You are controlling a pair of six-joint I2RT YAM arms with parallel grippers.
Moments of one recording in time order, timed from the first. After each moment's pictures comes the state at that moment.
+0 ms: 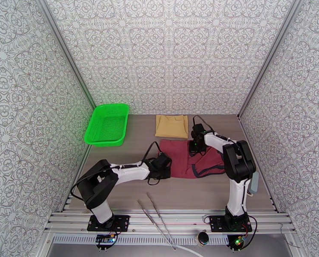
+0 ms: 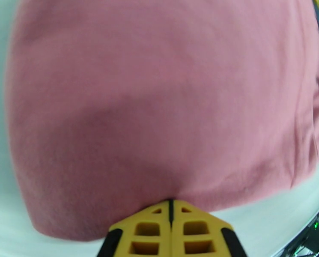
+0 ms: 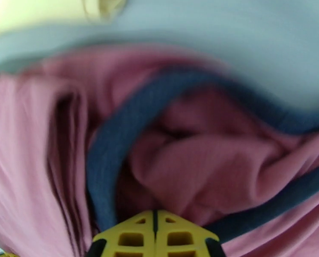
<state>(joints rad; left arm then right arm) -0.79 1.74 0.93 -0.30 0.01 -0.82 0.31 1.99 1.33 -0.59 -0.08 0.31</state>
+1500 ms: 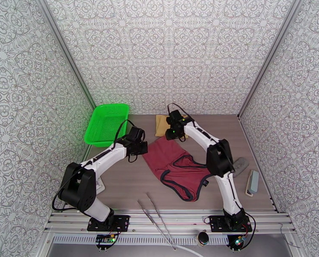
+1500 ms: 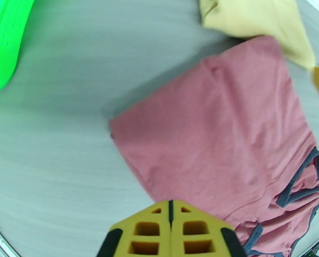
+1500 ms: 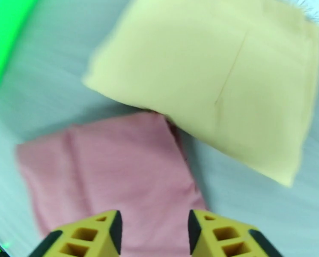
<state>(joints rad) -0.39 1.60 1.09 -0.55 -0.01 -0.50 0.52 2.35 2.10 -0.91 -0.08 0.14</state>
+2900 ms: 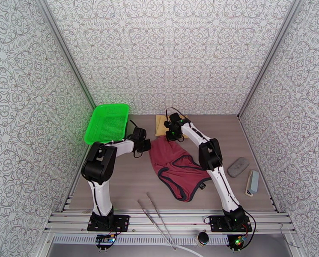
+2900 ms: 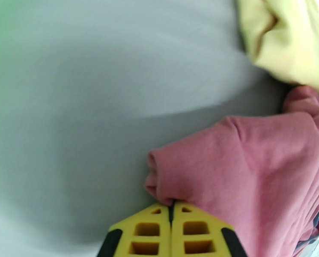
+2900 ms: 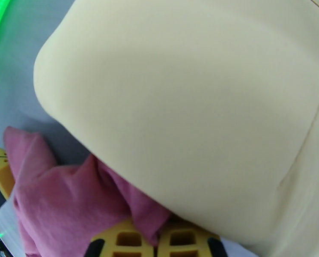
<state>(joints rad) -0.31 2.01 1.20 -0.15 0.18 -0.55 0.47 2.55 2.26 -0.86 -0.26 0.14</state>
